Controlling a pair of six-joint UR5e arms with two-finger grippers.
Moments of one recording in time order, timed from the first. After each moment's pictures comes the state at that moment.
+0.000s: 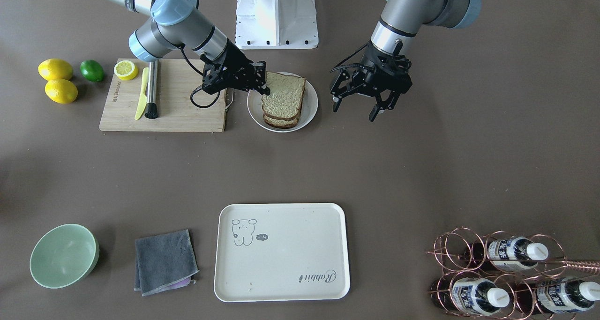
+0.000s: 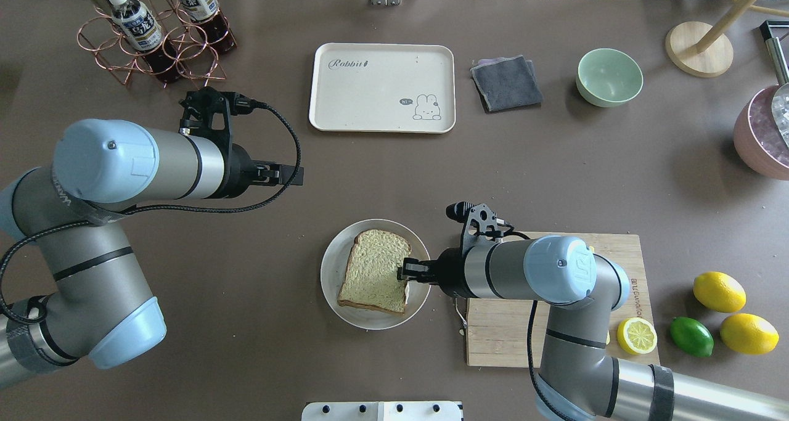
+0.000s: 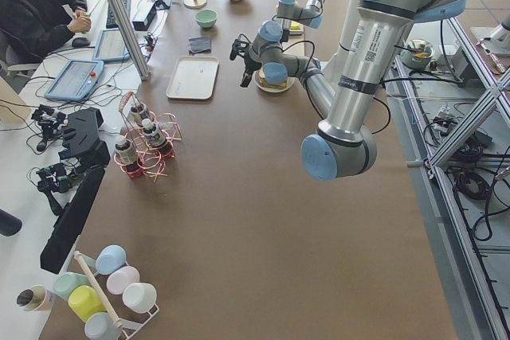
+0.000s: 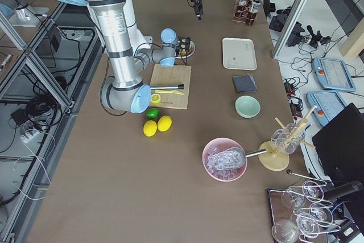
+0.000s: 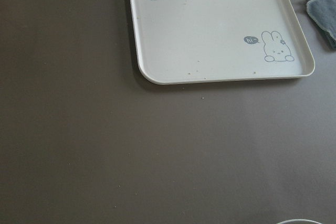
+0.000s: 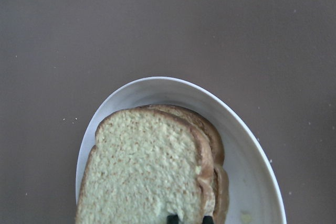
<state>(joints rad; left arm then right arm) -0.59 -1.95 -1.93 -1.96 -1.72 -1.12 0.33 -1.19 1.66 -0.65 1.75 1.57</state>
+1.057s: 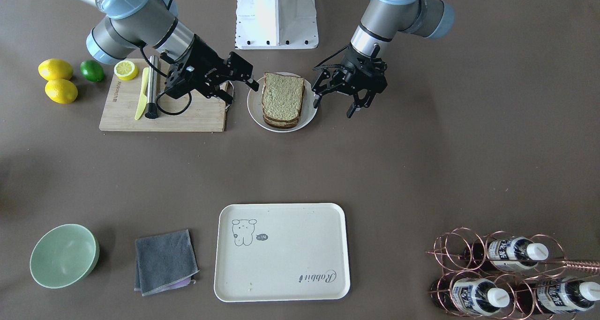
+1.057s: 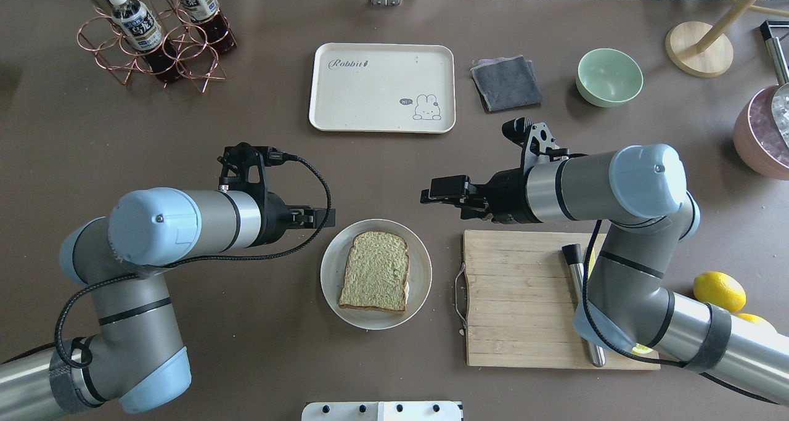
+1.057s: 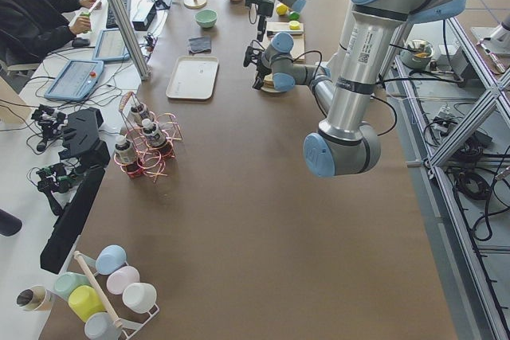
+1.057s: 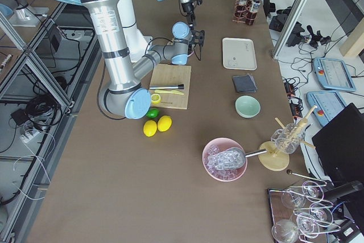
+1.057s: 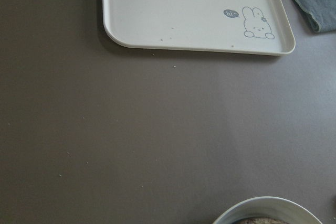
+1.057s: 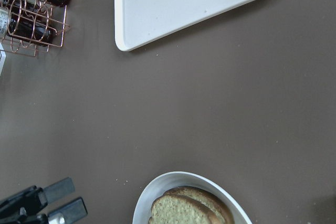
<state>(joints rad) -0.43 -1.94 -1.84 -2.15 -1.62 -1.24 0.58 -1.24 1.78 -0.65 1.94 1.58</state>
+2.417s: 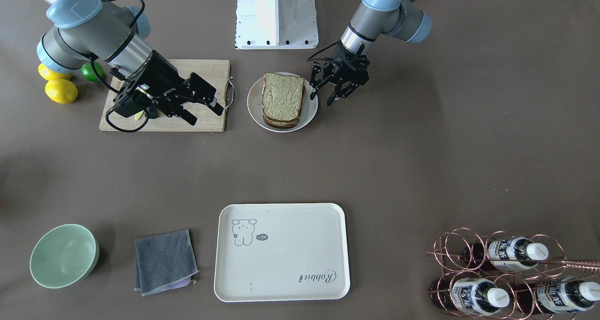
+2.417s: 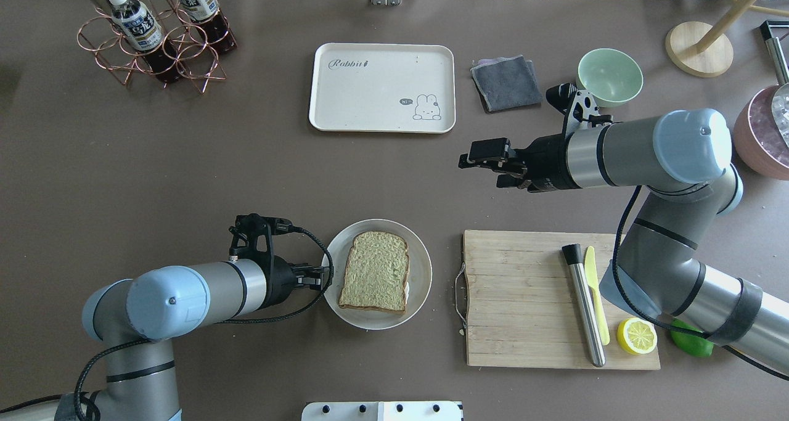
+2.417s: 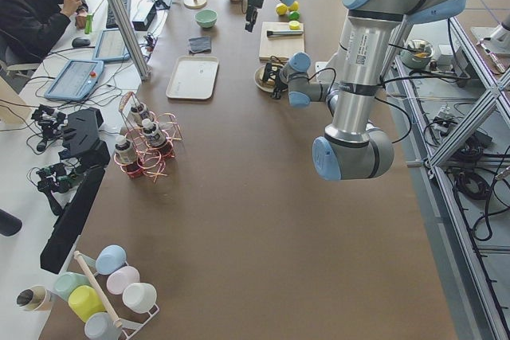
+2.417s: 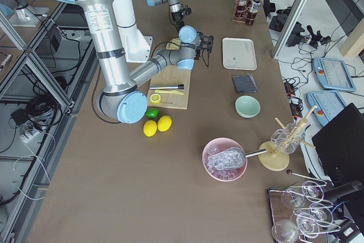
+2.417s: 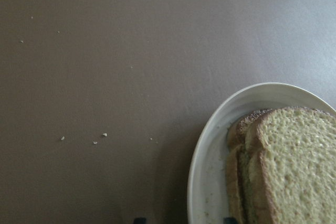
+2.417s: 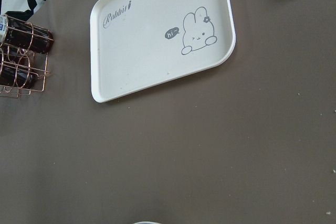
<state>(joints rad) -0.29 -1.88 -1.78 -2.31 -1.53 -1.28 0.67 -1.28 1.76 -0.65 1.97 1.58</state>
